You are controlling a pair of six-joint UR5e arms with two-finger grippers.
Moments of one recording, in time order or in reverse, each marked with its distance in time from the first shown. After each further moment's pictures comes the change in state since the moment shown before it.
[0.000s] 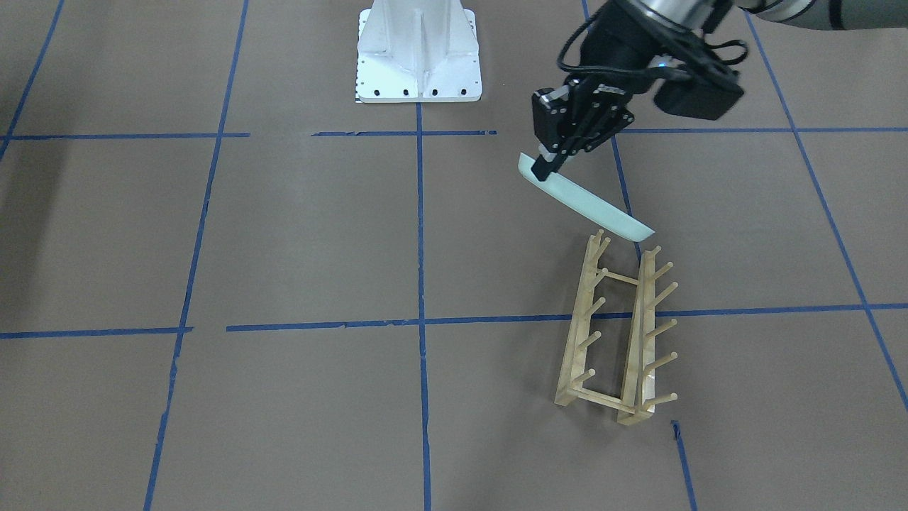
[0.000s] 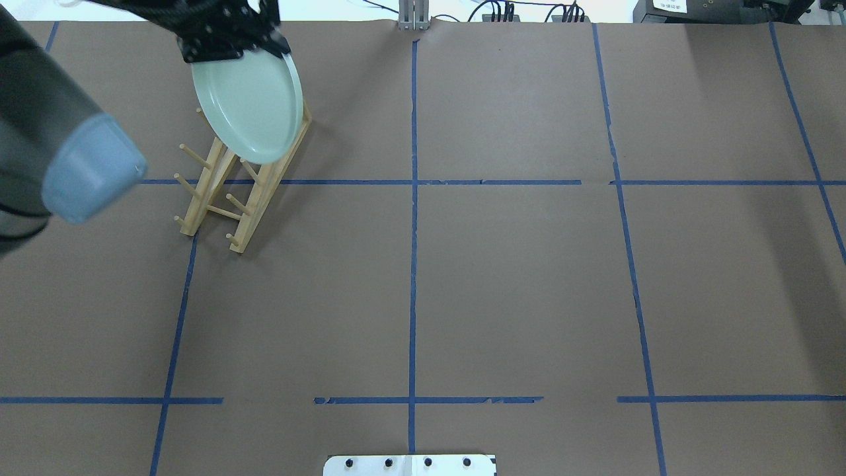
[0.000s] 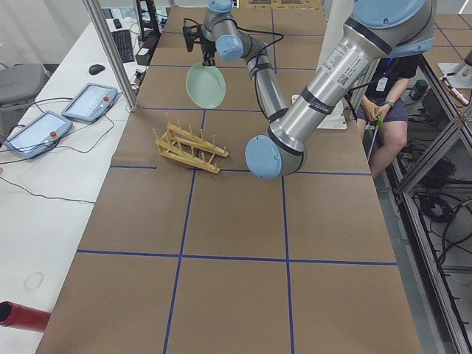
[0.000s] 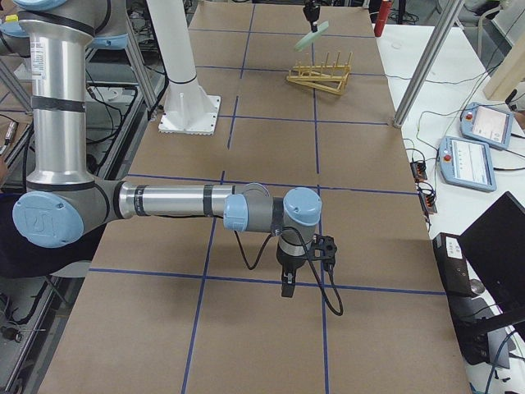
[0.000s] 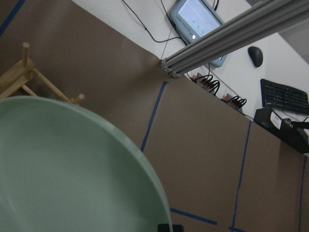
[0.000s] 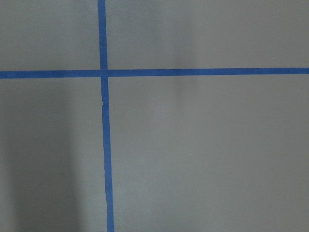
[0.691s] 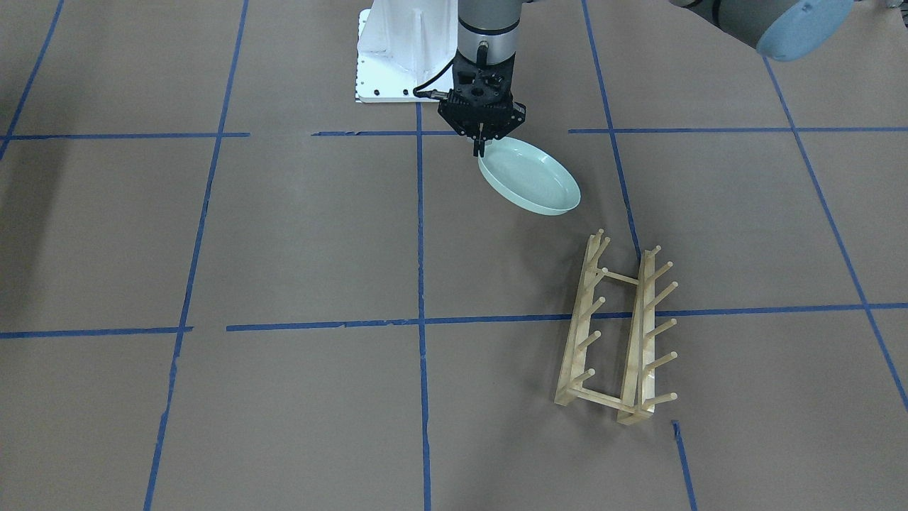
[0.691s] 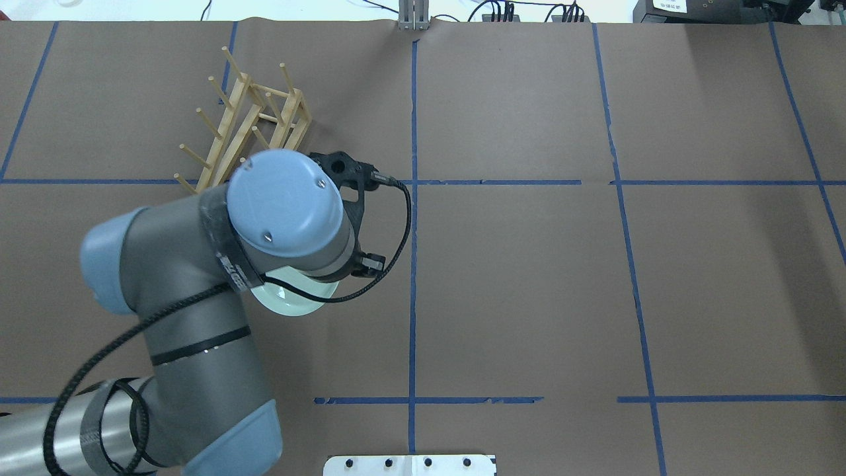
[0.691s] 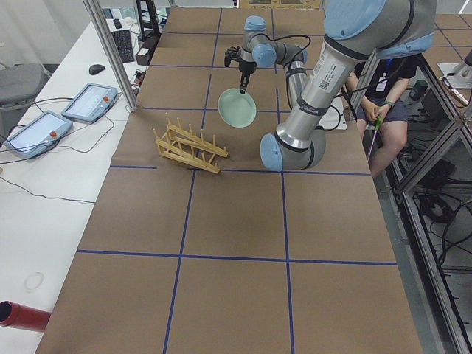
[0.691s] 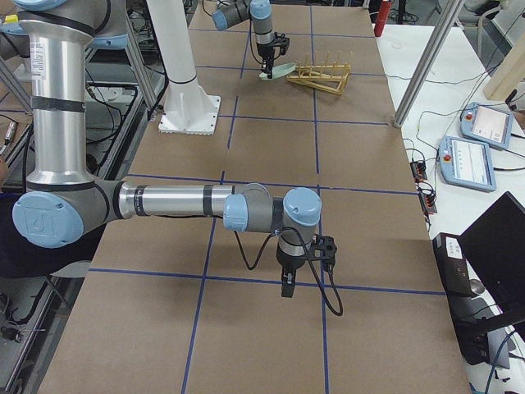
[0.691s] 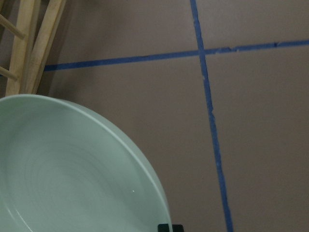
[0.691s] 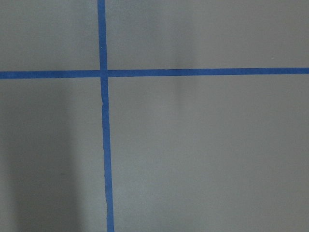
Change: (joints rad) left arm 0.434 -0.003 0.049 0.291 0.386 0.455; right arm 0.001 0.000 0.000 0.000 0.000 0.001
